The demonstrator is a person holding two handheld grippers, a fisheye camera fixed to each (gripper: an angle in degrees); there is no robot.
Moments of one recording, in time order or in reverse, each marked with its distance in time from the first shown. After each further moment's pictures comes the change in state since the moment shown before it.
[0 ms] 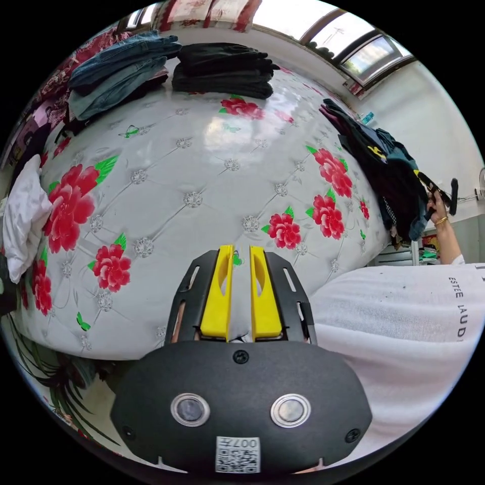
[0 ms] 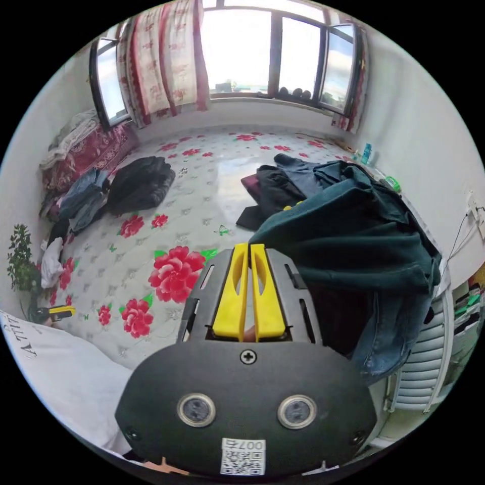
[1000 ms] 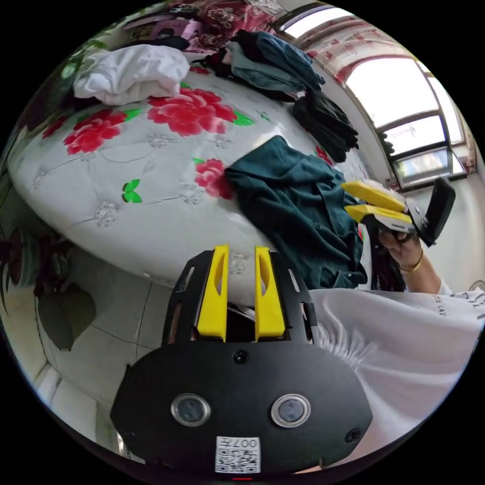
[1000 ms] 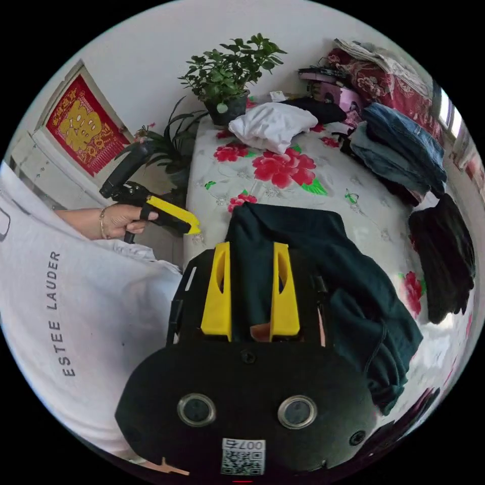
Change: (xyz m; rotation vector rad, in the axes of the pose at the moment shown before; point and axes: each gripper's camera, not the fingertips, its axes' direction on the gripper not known) left arm -0.191 0.167 -0.089 0.184 0.100 -0.494; right arm -0.637 0.151 0.152 -0.296 -0.723 -1.234
